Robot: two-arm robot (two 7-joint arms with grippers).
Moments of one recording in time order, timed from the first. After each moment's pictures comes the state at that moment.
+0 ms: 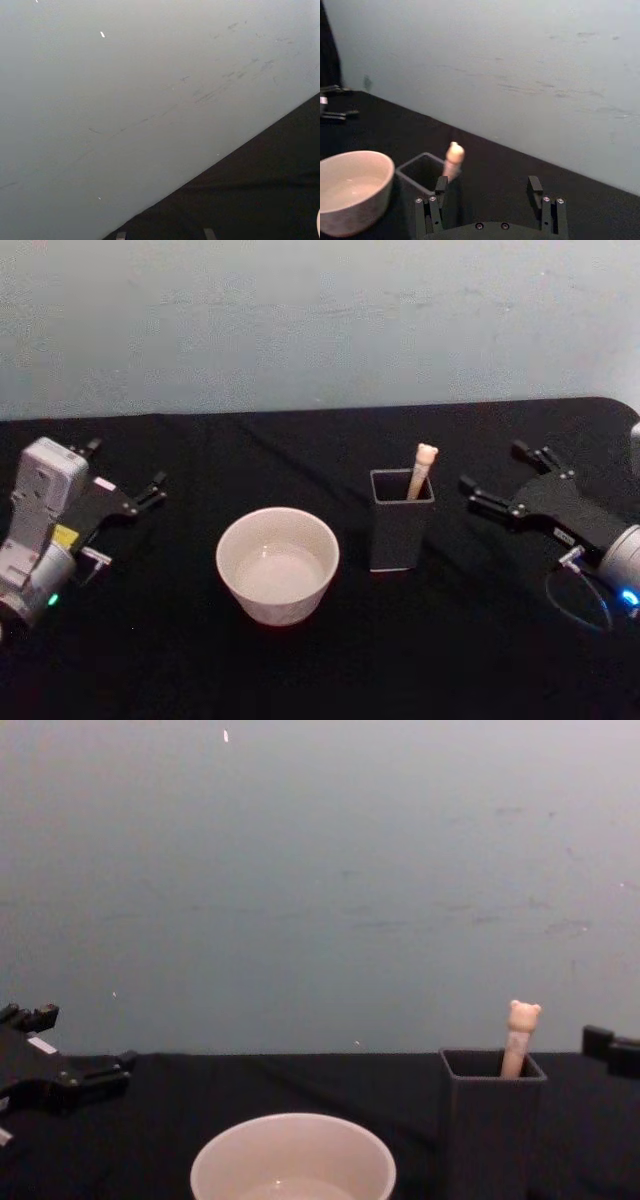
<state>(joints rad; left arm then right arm) -0.20 0.60 0.45 -1.41 -0.25 -0.12 0.03 0.09 0.64 -0.32 -1.58 0.54 -0.07 0.33</state>
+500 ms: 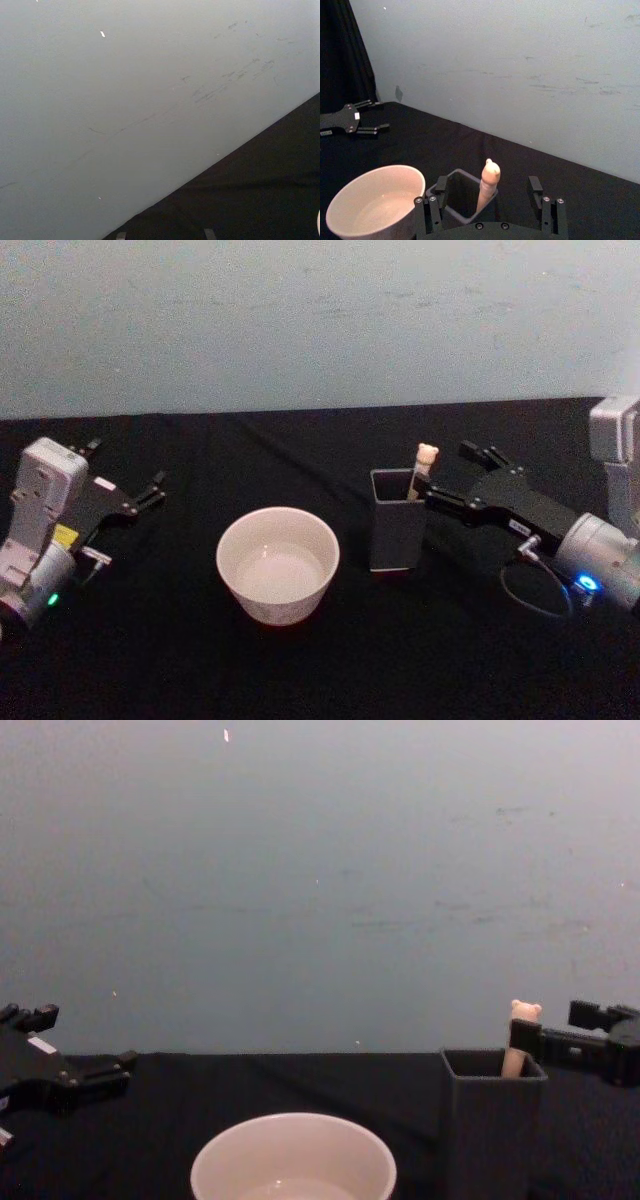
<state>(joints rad) -0.20 0.60 0.45 -1.41 -0.25 -0.12 0.03 0.18 0.54 -0.35 -1.49 0.58 -0.01 0.45</state>
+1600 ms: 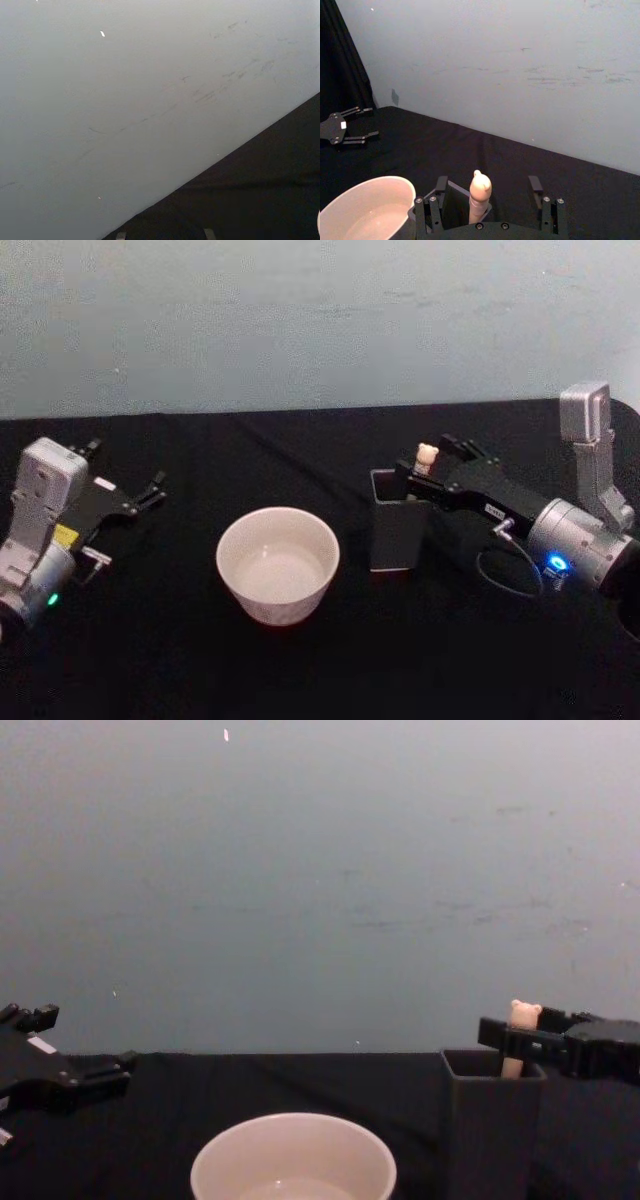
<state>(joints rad) -0.20 0.60 0.45 -1.41 -0.25 -0.12 0.03 0.28 0.45 -0.36 -1.36 0.57 0.03 0.48</state>
